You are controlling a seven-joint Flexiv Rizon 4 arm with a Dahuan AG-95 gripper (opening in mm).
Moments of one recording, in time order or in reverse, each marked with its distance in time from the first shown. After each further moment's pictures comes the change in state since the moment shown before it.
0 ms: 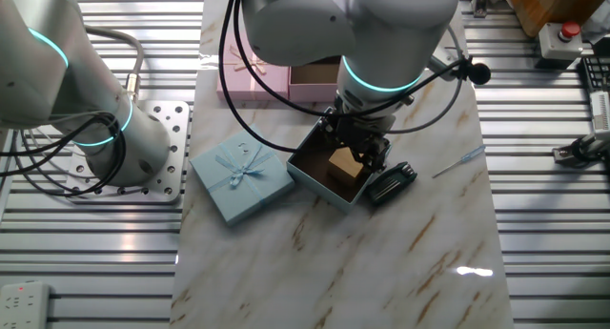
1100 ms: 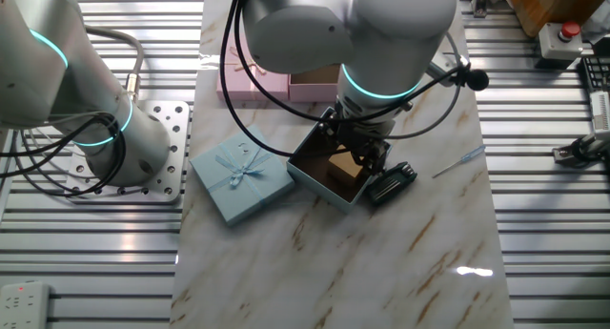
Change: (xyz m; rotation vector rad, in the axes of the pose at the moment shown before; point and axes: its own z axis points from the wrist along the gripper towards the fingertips) arm 0.000 -0.001 0.006 0.003 -0.008 0.002
